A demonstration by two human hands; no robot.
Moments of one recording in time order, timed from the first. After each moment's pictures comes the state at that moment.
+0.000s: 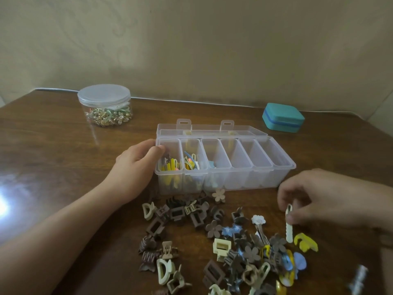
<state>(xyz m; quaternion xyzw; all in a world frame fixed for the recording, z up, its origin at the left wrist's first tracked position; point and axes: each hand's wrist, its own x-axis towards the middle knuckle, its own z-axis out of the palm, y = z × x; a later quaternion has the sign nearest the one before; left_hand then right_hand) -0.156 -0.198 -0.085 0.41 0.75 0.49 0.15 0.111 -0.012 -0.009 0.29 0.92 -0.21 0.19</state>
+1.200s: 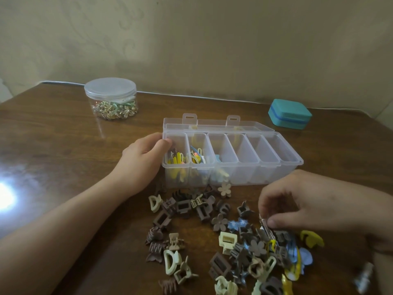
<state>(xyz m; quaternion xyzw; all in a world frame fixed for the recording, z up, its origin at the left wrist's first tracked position) -0.157 -0.198 -0.086 0.41 0.75 0.49 0.15 0.096 -0.037 -0.016 0.14 0.95 -0.21 0.16</state>
